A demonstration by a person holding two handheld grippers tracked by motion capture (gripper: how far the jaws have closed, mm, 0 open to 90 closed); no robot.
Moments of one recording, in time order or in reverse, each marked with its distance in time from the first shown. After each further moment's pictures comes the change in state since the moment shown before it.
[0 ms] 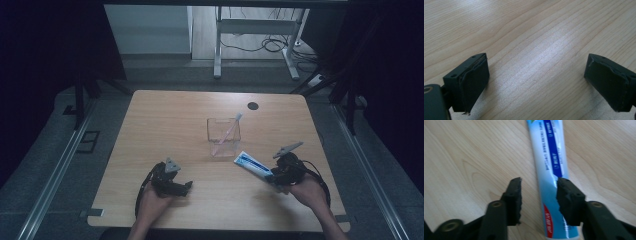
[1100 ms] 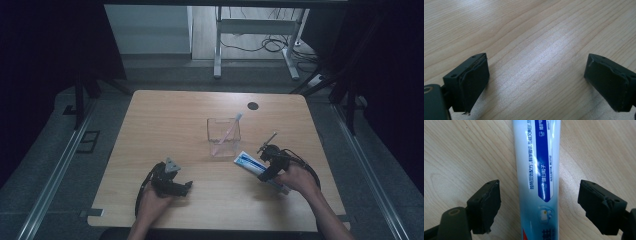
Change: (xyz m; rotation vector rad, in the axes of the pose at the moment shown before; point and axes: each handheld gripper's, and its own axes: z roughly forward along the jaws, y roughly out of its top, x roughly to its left) left arm 0.000 0.000 0.000 0.000 -0.001 -0.006; right arm -0.008 0.041 0.044 0.259 -0.067 -0.093
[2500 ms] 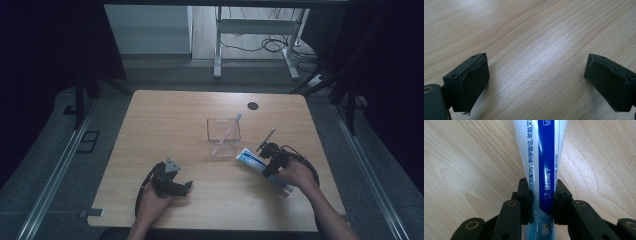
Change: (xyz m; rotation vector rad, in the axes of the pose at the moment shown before) left arm 0.000 0.000 0.000 0.000 0.000 0.000; right arm -0.005 0.005 -0.005 0.079 0.063 0.044
